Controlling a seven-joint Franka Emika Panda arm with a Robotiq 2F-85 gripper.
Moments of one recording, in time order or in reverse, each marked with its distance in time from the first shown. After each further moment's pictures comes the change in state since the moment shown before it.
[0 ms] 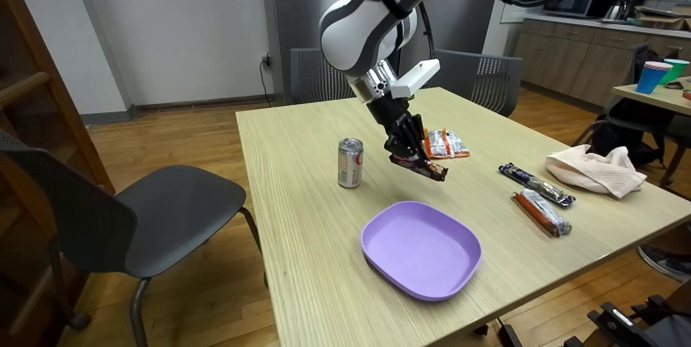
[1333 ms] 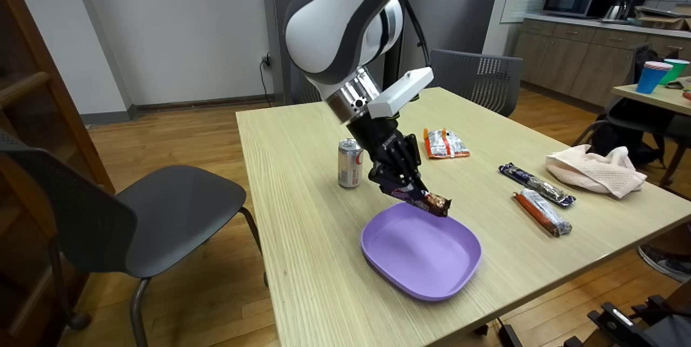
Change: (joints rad) arm 0.076 -0.140 0.085 -0.247 0.055 -0.011 0.179
